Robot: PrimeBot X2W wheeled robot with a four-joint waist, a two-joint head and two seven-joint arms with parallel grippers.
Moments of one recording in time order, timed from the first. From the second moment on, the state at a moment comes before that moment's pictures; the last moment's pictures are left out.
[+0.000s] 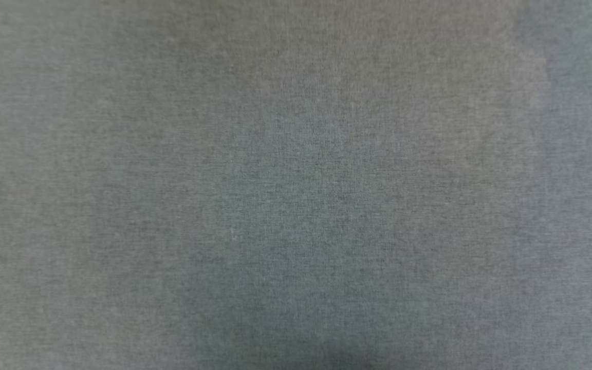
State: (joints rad) left arm -1.63 0.60 -0.30 0.42 -0.50 -0.12 0.24; right arm -1.64 -0.42 -0.06 0.59 0.14 0.13 0.22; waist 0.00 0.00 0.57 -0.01
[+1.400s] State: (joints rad) left arm -0.64 0.57 -0.61 0.61 -0.74 -0.10 0.01; right arm -0.79 -0.41 0.13 0.90 0.40 0.13 0.17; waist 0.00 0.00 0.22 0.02
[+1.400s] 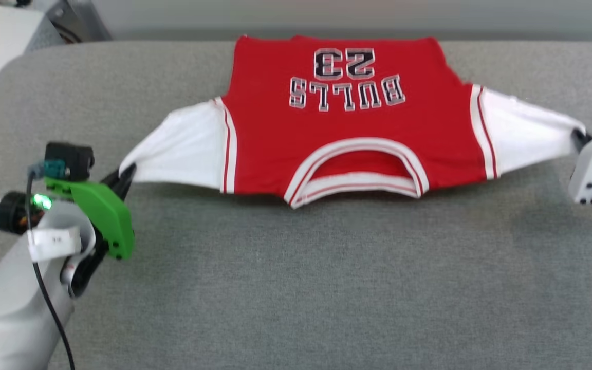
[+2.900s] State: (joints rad) left arm -0.07 0.78 -0.64 -0.26 -0.98 0.16 0.40; right arm -0.09 -0.31 -0.27 -0.17 0.56 0.13 1.05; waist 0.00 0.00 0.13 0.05
